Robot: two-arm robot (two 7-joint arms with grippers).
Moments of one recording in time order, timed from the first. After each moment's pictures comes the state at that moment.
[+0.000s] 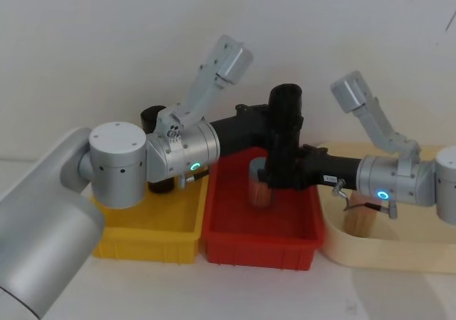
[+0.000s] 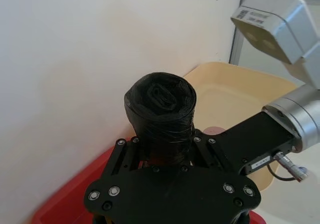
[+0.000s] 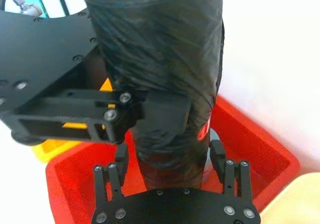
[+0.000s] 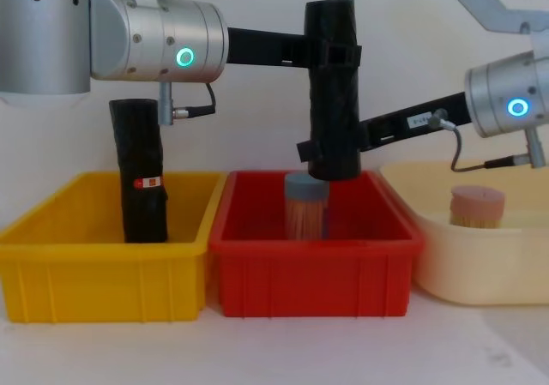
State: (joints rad) left arm -0.76 0.21 0.53 -1.27 -0.42 0.27 -0.51; right arm 0.85 0.28 -0.55 -1.03 0.34 0.35 0.77
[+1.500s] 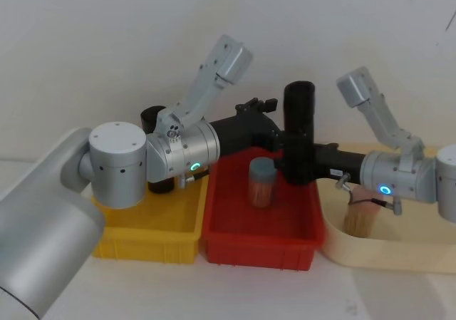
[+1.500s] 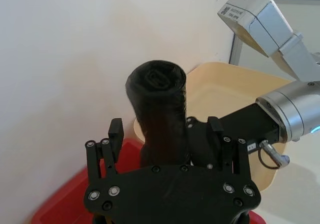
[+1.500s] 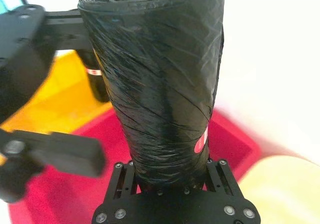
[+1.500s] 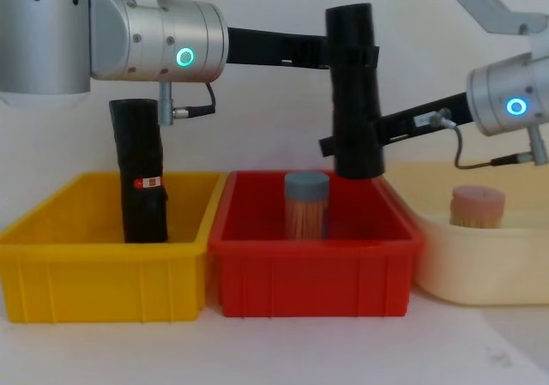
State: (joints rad) left arm -0.76 0.21 0.53 -1.27 -0.42 0.27 -0.51; right arm 0.86 0.28 -0.55 -1.00 0.35 0.37 0.67
